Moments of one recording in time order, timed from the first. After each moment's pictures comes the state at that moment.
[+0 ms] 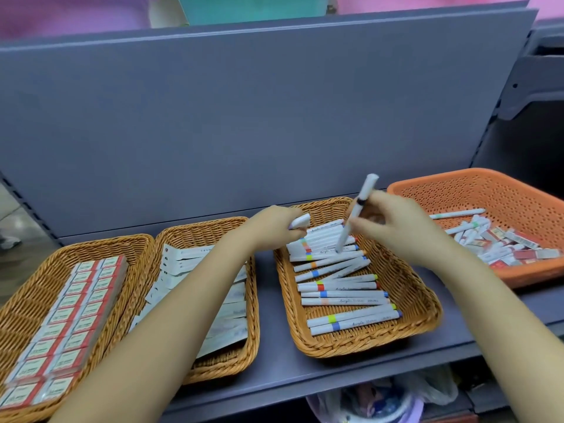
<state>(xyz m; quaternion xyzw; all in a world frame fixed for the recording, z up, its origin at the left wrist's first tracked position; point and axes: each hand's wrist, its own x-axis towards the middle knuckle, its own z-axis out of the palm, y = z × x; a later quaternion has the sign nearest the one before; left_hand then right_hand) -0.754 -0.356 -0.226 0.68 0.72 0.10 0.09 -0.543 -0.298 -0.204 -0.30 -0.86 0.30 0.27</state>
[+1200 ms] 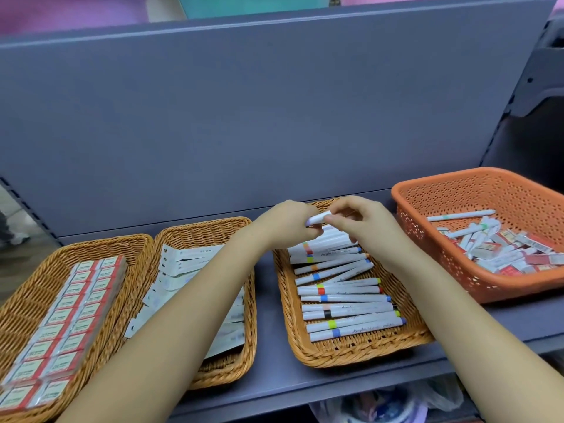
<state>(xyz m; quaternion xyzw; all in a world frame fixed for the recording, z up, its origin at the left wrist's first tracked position) -0.736 -0.343 -0.215 0.69 0.72 0.10 0.09 -0.583 -0.285 -0.233 -0.29 -0.77 0.47 0.33</state>
